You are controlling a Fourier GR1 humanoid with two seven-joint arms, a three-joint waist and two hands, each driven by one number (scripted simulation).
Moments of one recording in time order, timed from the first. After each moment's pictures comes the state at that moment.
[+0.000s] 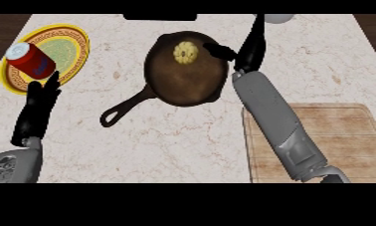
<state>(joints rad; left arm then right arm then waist) -0.17 0.31 0.17 -1.26 -0.14 0.05 0.21 -0.92 -0.02 0.11 -0.56 0.08 -1.00 0.01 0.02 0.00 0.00</state>
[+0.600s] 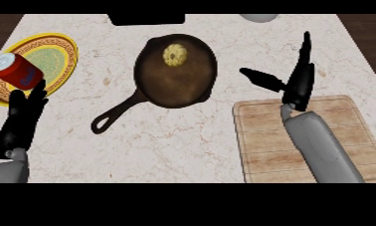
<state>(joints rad) -0.09 0.33 0.20 -1.32 -0.12 0.04 0.24 -0.46 -0.24 0.23 -1.20 0.10 -0.86 0.18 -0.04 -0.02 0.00</state>
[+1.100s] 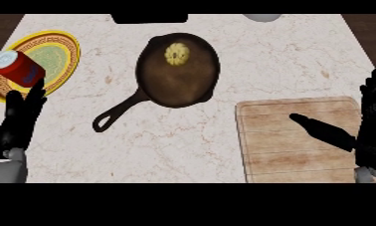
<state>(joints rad) -0.09 0.34 0.22 -1.32 -0.12 0.02 0.22 0.03 -0.49 0.17 -1.78 0.04 -0.71 0.25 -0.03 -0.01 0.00</state>
